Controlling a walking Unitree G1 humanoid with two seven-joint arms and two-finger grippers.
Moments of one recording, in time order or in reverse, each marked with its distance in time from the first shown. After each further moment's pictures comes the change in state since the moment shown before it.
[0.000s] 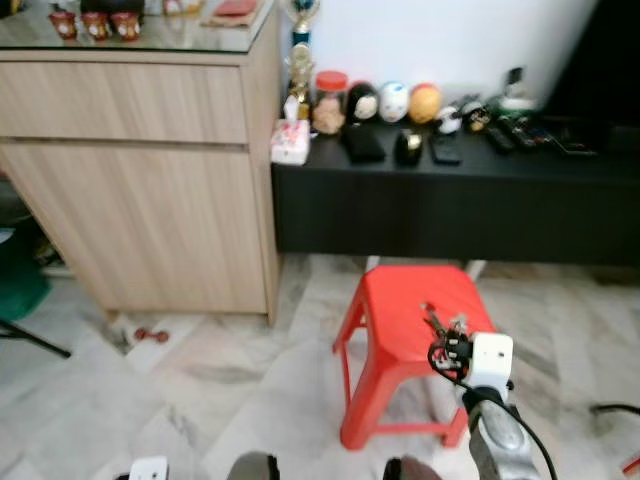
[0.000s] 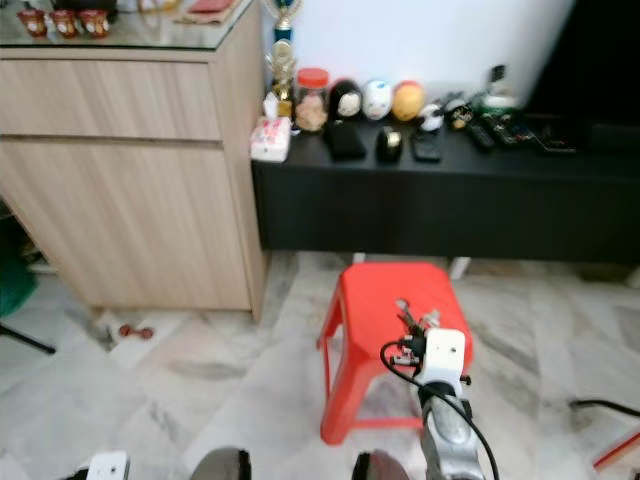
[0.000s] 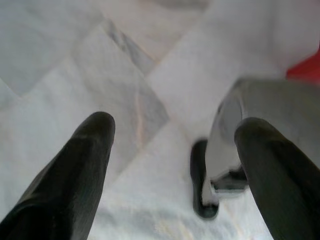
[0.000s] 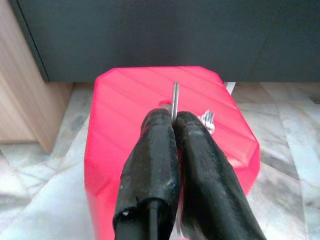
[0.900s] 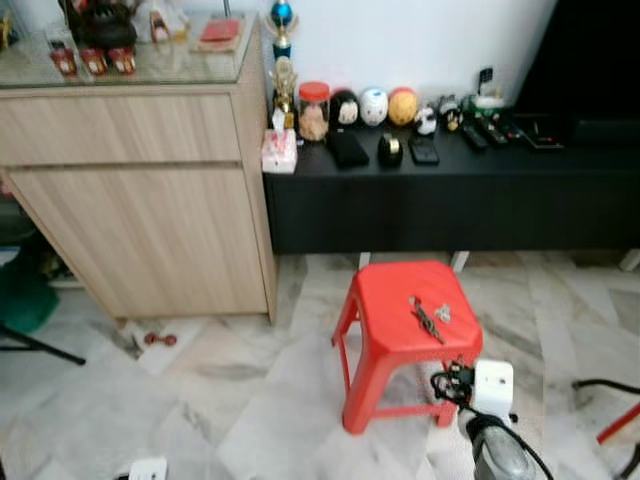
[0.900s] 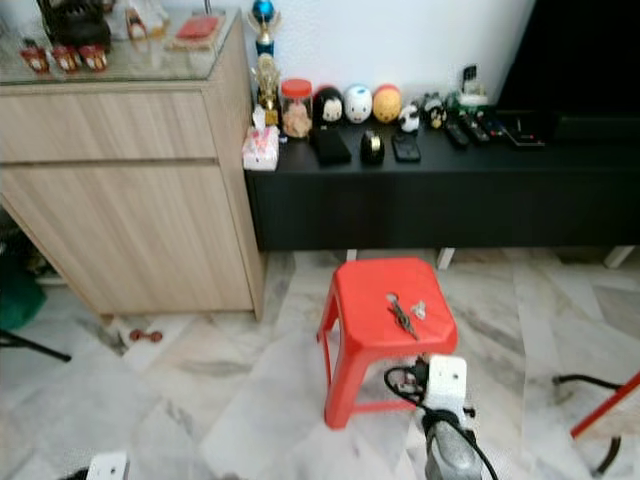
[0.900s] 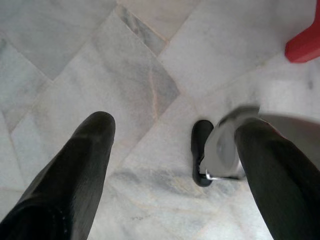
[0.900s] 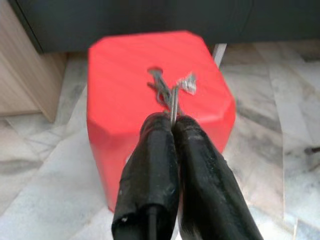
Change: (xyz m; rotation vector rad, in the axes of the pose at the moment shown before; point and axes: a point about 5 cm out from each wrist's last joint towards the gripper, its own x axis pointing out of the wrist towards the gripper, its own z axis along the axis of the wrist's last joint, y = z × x) left arm -0.004 0.000 -0.015 0.013 0.074 -0.011; right arm -0.015 -0.010 -0.030 0.003 0.132 -0.033
